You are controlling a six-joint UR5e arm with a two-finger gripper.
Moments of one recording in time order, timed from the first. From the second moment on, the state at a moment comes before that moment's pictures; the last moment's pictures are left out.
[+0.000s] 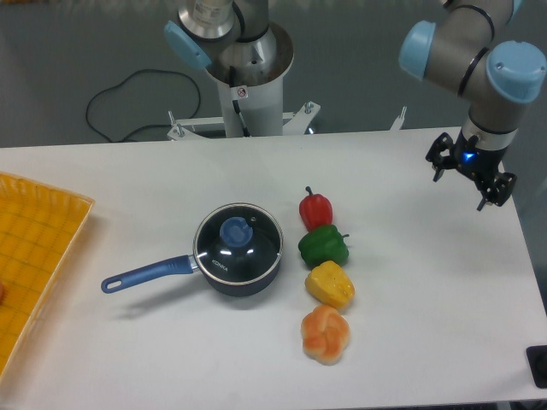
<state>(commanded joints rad) 2.94 -1.95 -1.57 -1.13 1.53 1.67</state>
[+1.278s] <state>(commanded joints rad) 2.89 -1.83 -1.67 -1.13 1.55 1.73</state>
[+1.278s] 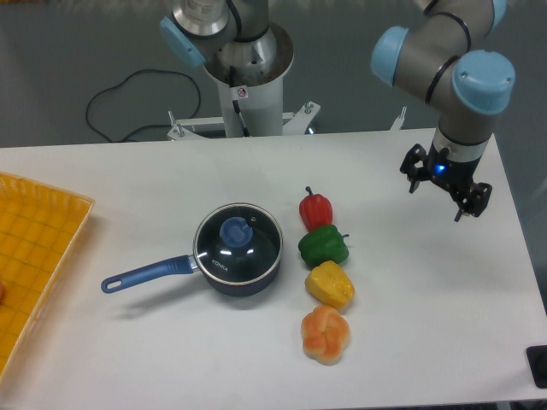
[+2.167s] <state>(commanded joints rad) 2.60 -1.75 -1.78 -1.13 1.57 1.48</state>
